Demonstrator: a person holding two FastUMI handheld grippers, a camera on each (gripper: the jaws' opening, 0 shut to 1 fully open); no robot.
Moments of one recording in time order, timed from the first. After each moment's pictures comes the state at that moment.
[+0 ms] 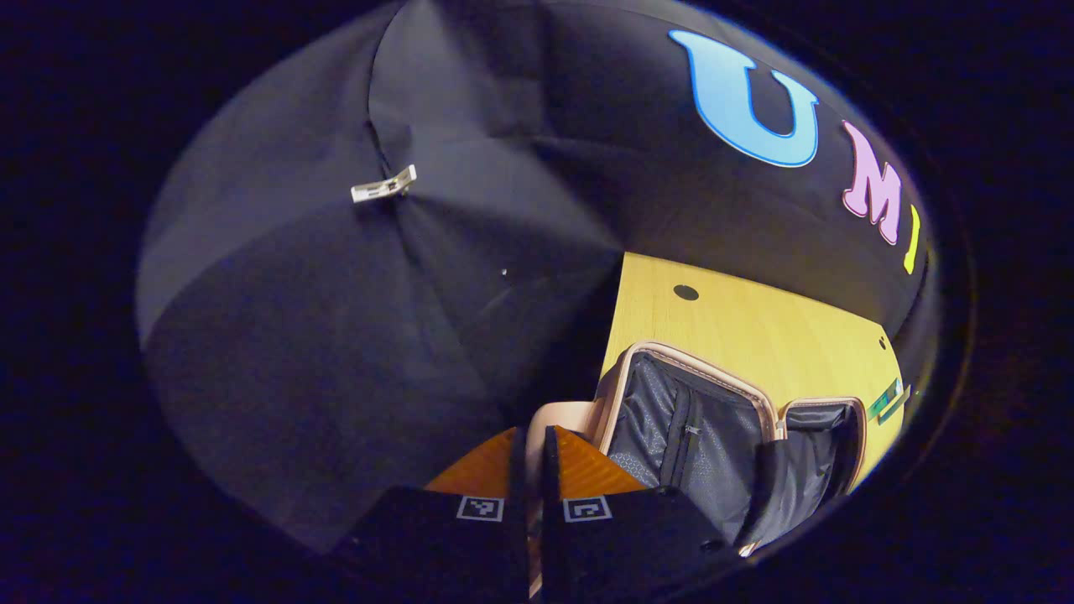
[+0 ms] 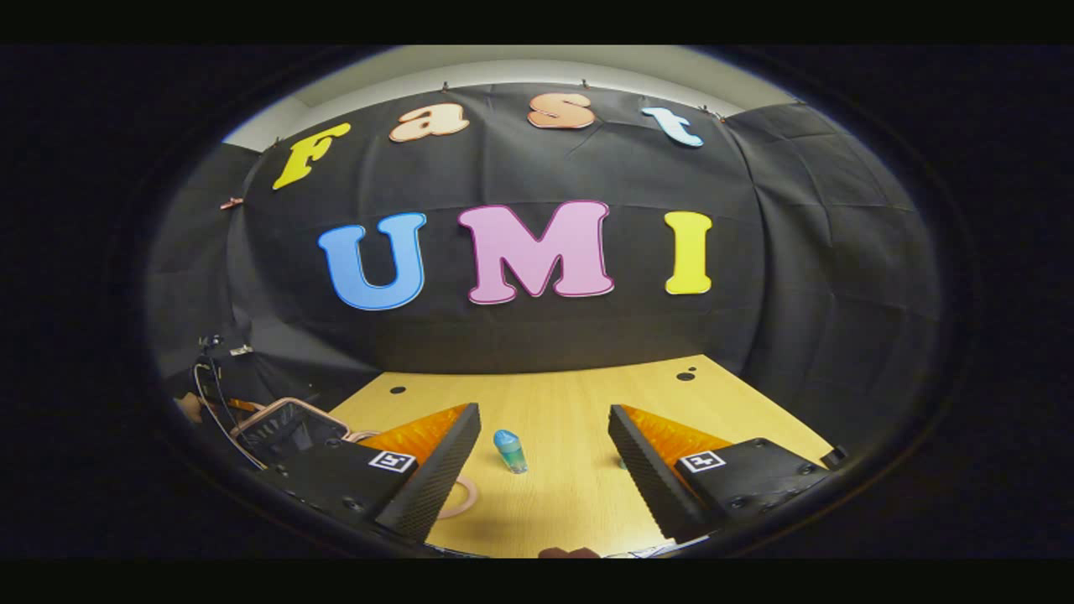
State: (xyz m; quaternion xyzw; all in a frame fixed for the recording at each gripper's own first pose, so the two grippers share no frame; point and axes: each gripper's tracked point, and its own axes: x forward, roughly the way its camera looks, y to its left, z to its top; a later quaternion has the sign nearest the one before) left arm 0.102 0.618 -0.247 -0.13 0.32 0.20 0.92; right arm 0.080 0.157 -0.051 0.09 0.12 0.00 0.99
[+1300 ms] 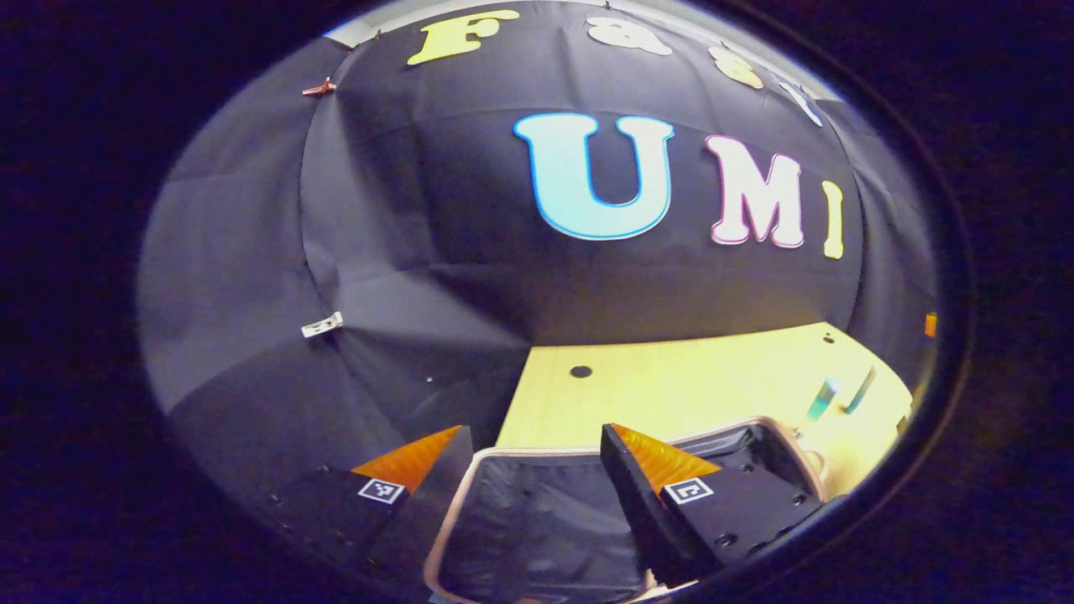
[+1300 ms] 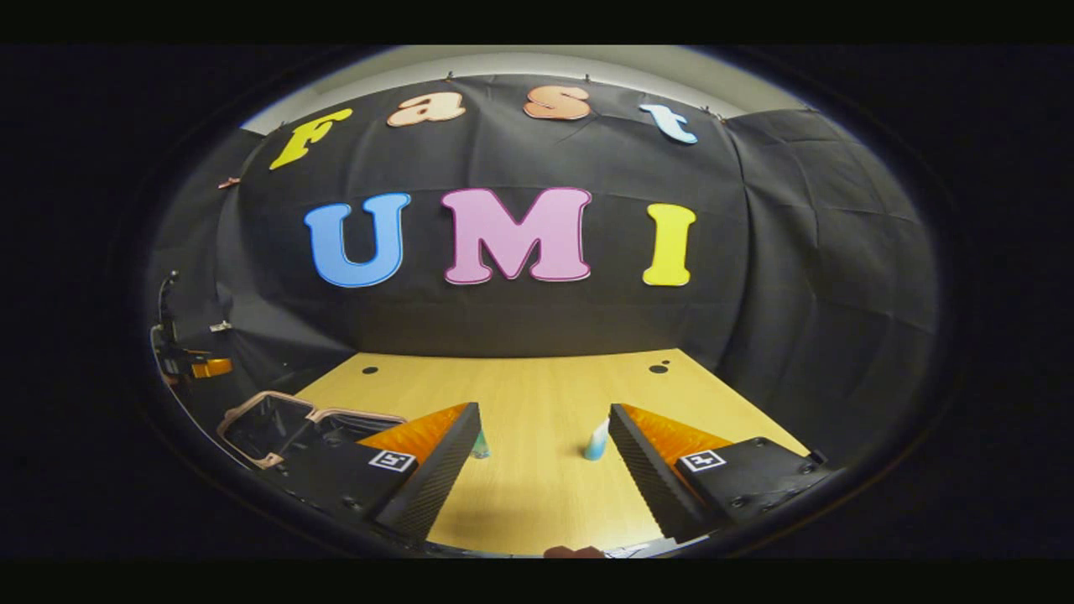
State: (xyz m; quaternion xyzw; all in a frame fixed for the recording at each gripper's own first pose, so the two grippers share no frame) left arm 0.126 0.395 -0.094 -0.02 0.14 0.06 0.99; right arm 0.076 0.122 -0.095 0.06 0.13 -0.02 0.99
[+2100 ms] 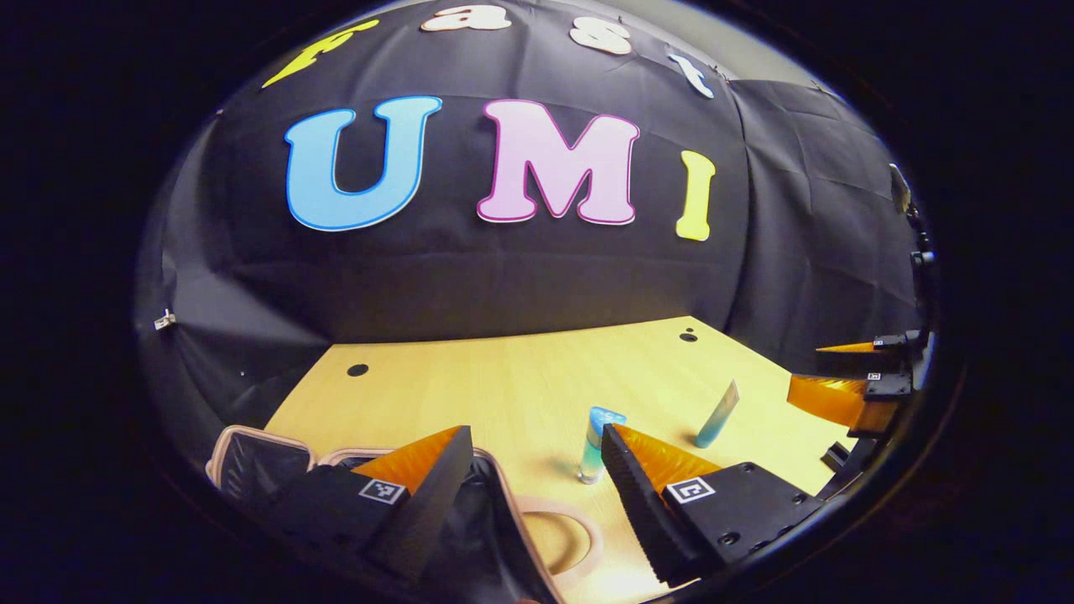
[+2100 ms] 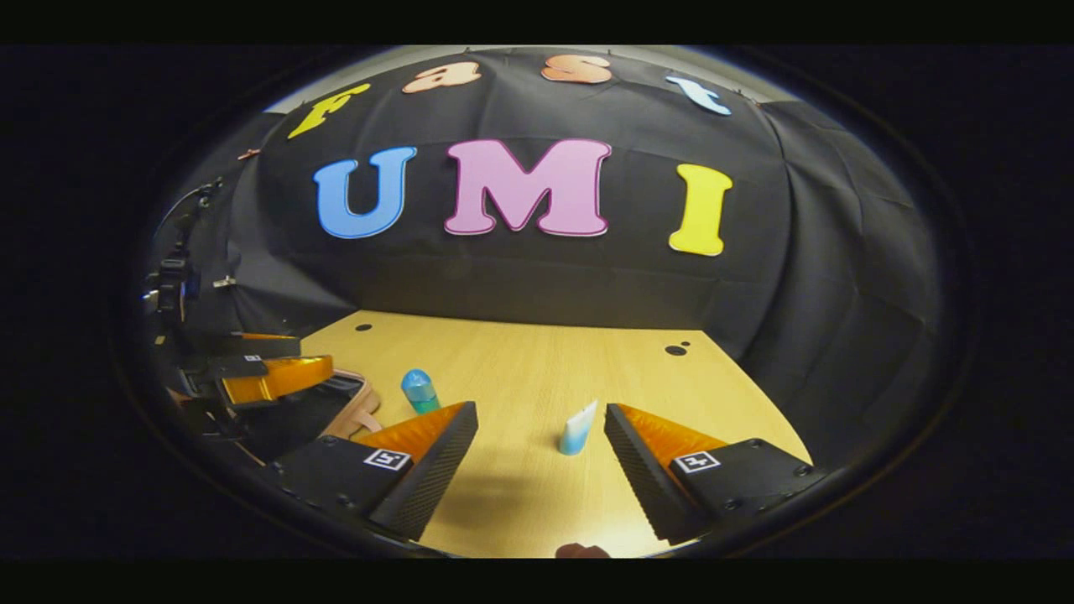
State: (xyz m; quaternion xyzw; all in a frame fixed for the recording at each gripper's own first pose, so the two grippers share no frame) left arm 0.203 0.071 -0.148 -0.01 0.16 -0.06 0.98; right arm 0.135 0.083 -0.188 0.03 0.19 0.06 0.98
